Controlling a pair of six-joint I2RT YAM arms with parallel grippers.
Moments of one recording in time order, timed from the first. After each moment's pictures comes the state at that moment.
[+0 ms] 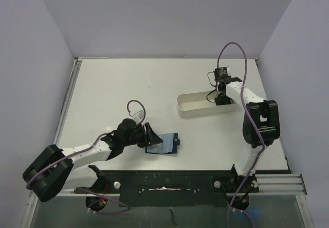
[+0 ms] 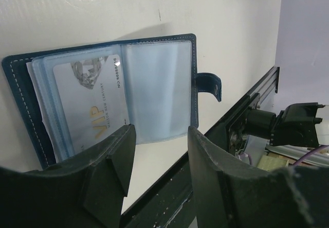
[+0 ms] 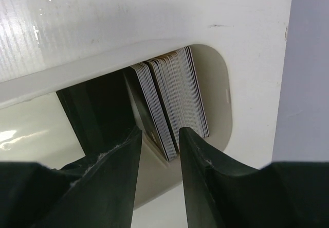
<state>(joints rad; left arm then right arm) -0.74 1.21 0.35 0.29 0.27 -0.99 0.16 1.81 1.31 -0.57 0.53 -0.01</state>
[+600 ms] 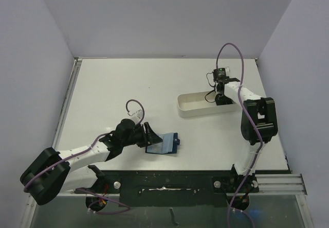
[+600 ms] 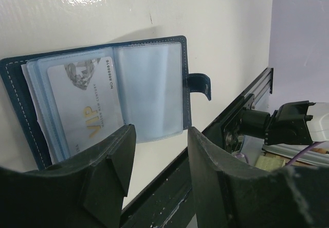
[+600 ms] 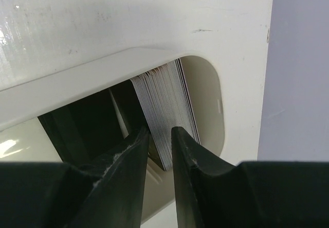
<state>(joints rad) -0.74 1.18 0.35 0.29 0.27 -0.99 0.15 1.88 1.32 -0.53 0.62 -0.05</state>
